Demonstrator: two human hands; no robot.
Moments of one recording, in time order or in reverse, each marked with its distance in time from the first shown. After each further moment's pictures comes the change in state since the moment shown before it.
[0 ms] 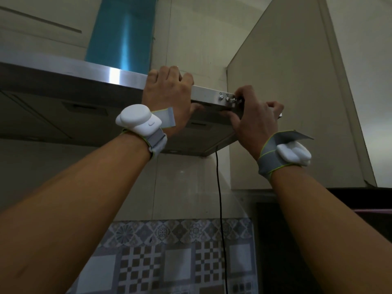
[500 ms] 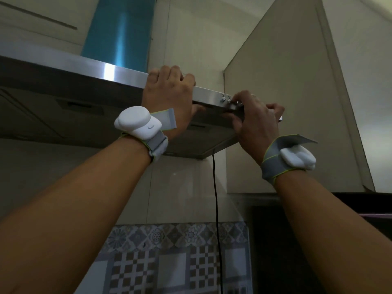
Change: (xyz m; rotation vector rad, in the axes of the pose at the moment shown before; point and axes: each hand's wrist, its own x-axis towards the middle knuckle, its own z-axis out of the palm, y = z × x) left_hand -0.001 -0.002 0.006 -0.020 0.074 0.000; right_hand -0.002 0.001 0.001 -0.026 0.019 -0.105
